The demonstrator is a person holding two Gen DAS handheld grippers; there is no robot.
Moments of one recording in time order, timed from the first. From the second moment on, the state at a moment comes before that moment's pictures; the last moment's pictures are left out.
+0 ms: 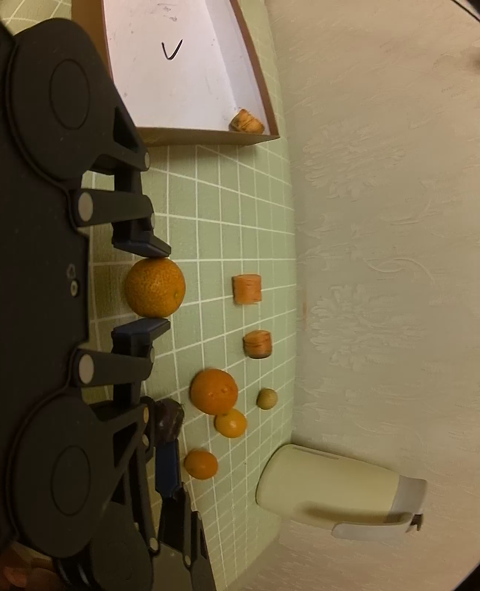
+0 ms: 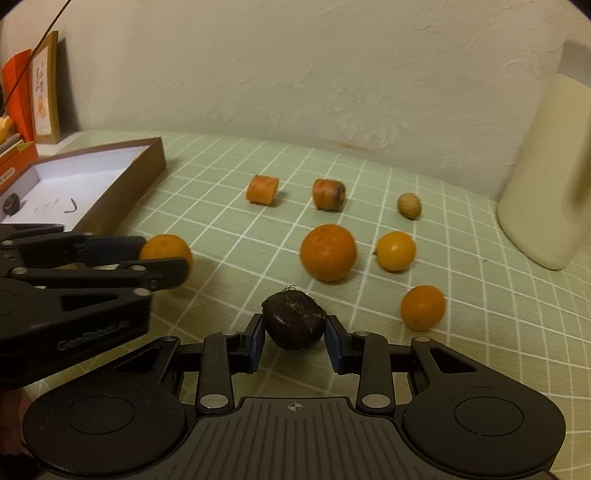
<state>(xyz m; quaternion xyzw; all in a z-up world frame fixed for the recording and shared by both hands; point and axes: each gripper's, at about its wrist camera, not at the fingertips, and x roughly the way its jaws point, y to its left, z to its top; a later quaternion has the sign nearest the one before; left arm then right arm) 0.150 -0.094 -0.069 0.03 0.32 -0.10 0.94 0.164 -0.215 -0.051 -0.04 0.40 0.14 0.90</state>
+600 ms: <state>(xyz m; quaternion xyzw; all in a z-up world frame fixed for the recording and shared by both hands) 0.108 -0.056 -0.025 0.03 0.26 -0.07 0.96 0.134 -0.192 0.009 -0.04 0.32 0.15 0.93</state>
